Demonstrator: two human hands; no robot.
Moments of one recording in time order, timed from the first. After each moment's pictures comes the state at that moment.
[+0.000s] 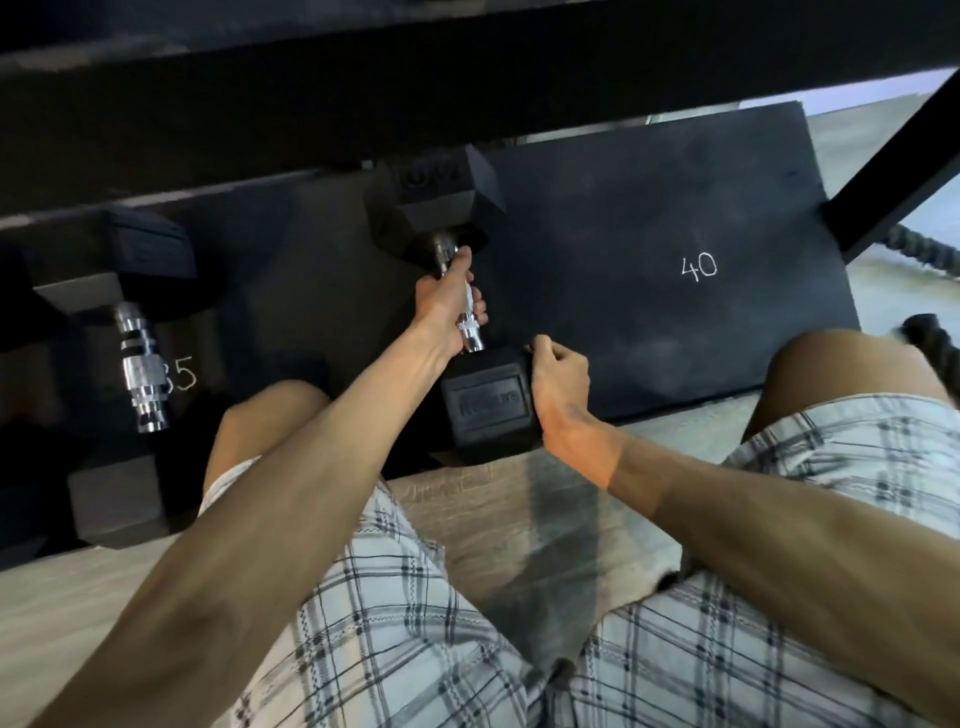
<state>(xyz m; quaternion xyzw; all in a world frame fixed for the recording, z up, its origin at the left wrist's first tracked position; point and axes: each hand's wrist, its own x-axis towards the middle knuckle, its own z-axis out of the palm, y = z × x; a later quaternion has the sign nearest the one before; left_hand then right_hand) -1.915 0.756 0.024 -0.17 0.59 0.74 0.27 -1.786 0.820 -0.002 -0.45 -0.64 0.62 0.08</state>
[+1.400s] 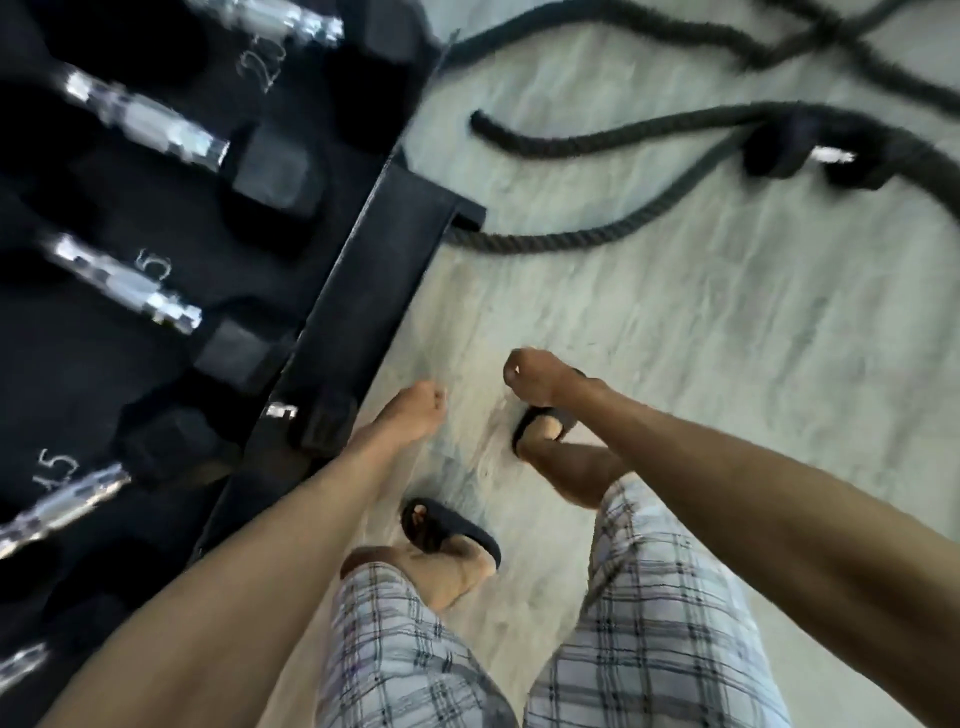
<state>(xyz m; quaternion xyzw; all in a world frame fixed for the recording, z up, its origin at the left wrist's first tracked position) -1.651 0.839 0.312 0.45 0.74 -0.09 0.50 -1.470 0.931 0.324 -0.52 -0.70 0.44 -0.23</state>
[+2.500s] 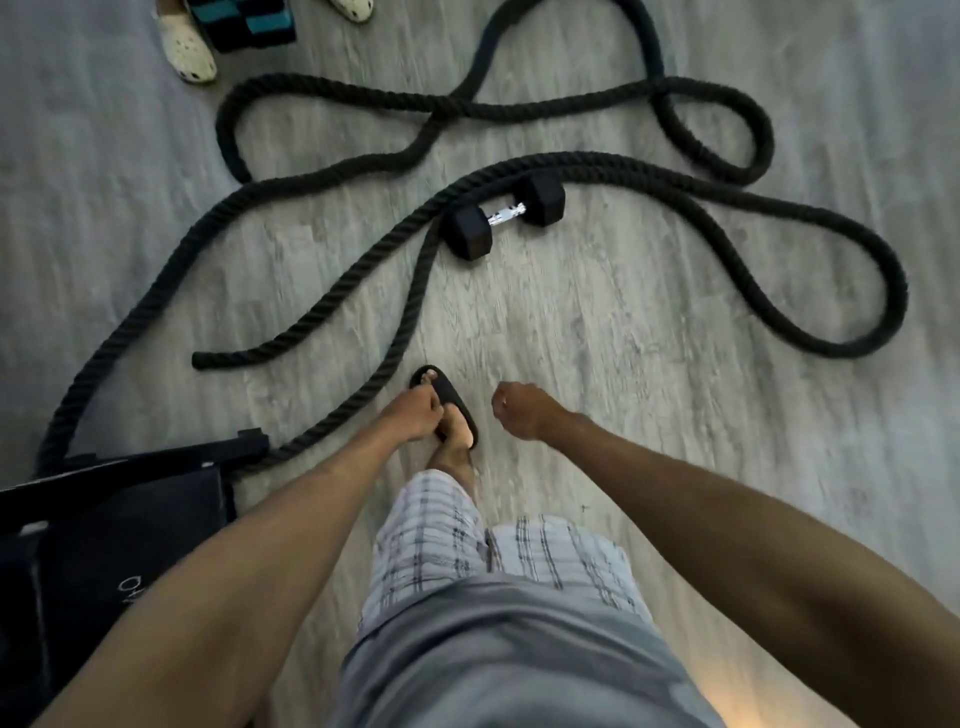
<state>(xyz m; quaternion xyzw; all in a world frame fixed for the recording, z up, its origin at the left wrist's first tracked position) -1.218 1.300 0.399 0.67 0.52 -0.22 0.48 -1.039 1.240 0.441 -0.71 -0.49 0.50 -0.11</state>
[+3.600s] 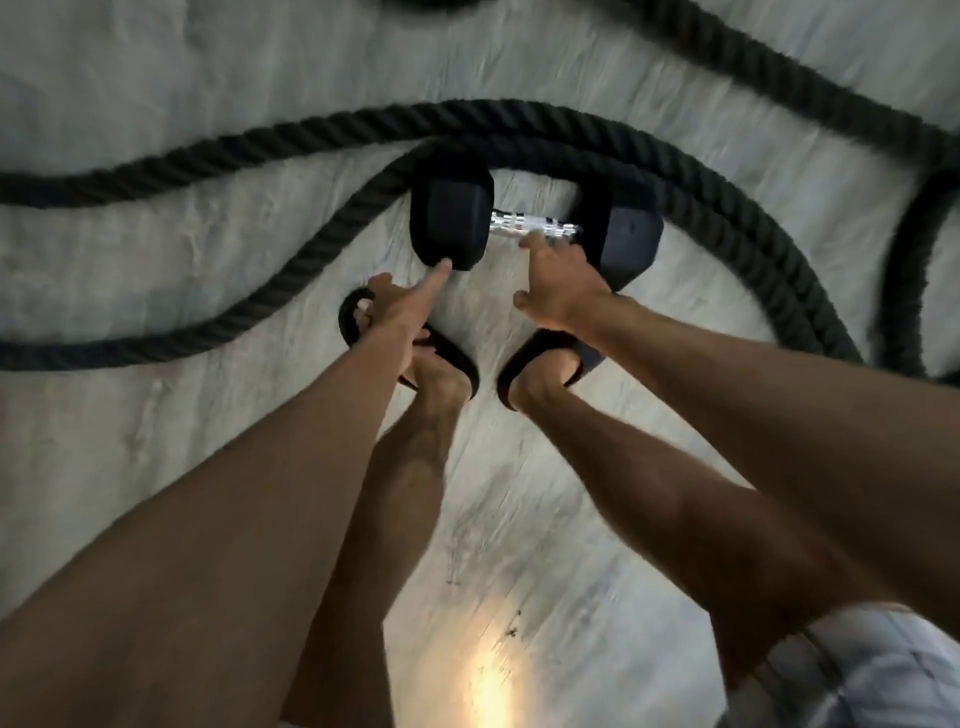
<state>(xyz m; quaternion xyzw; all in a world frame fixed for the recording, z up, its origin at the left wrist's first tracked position) -0.916 1.589 0.052 -0.07 0.80 0.10 0.59 -0.750 1.655 0.051 -0.57 -0.65 0.40 -0.30</state>
